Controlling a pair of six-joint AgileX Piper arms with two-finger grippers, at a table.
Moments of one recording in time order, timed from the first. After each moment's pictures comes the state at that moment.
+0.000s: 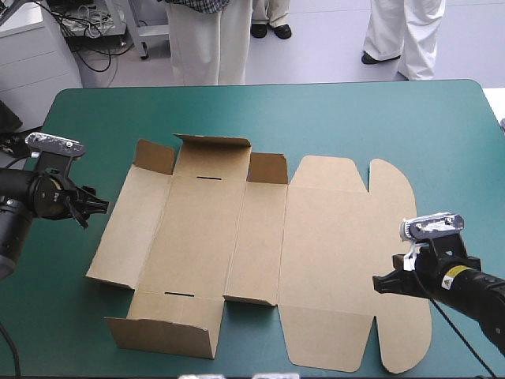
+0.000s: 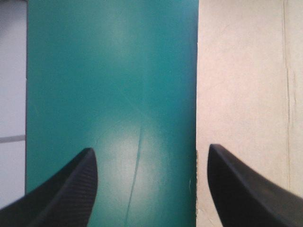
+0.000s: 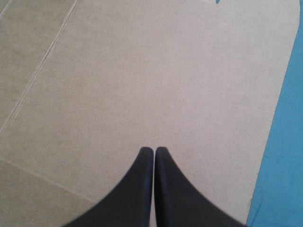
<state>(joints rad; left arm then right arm) -0.02 1.20 -1.17 0.22 1.05 0.07 0.29 0.73 -0.70 0.10 0.86 -0.01</state>
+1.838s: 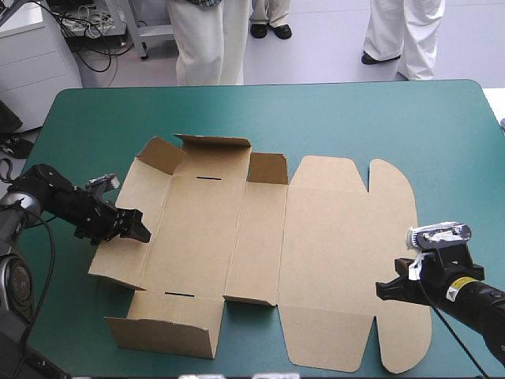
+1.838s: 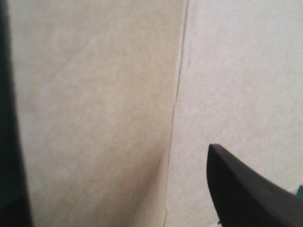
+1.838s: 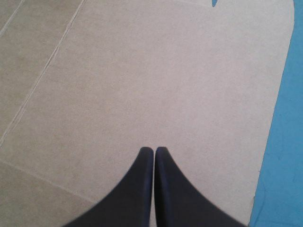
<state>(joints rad) 0.24 1.71 -1.10 -0.56 1.20 0.54 0.29 0.65 -0.65 0.10 0.83 0.02</state>
